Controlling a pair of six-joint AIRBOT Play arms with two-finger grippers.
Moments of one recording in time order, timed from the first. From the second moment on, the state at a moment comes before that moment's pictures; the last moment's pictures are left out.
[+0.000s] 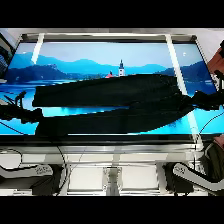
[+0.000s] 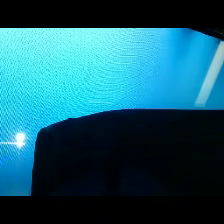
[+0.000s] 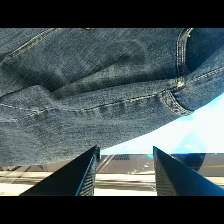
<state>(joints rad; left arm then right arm) 0.57 -1.43 0.96 1.17 -1.17 -1.06 -0.55 -1.21 1.20 -1.19 1.47 1.27</state>
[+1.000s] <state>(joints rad) 0.81 -0.89 0.96 1.16 -1.15 -0.95 -0.55 -1.49 1.20 -1.30 1.33 0.89</state>
